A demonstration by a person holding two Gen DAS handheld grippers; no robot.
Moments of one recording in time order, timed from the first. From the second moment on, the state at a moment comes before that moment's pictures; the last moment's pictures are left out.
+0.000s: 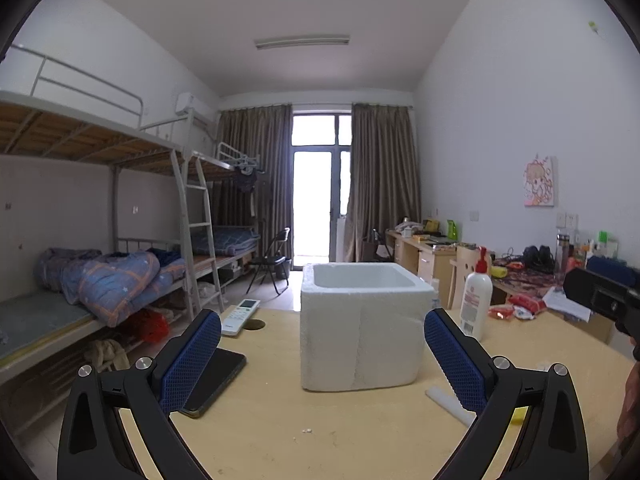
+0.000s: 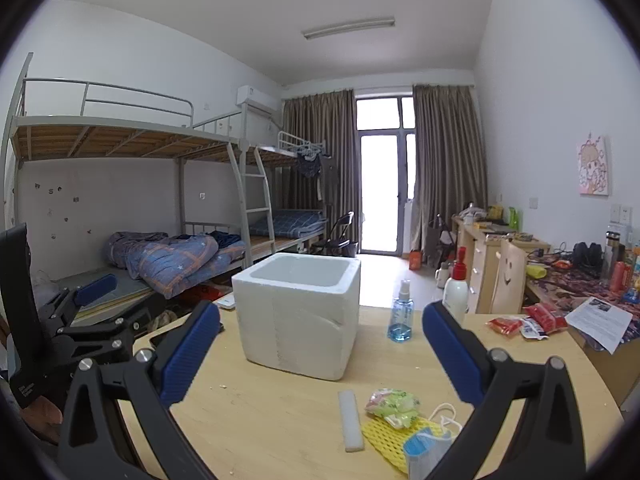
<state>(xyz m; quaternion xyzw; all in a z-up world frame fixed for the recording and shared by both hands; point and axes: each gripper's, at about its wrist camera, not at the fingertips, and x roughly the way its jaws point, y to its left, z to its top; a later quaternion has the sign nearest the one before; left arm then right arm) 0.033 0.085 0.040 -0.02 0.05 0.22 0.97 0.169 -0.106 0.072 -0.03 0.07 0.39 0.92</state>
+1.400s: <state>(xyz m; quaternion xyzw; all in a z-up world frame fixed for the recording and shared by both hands) 0.058 0.045 -0.013 -0.02 0.10 0.14 0.99 0.163 -0.160 0.006 -0.03 0.11 0.29 0.95</state>
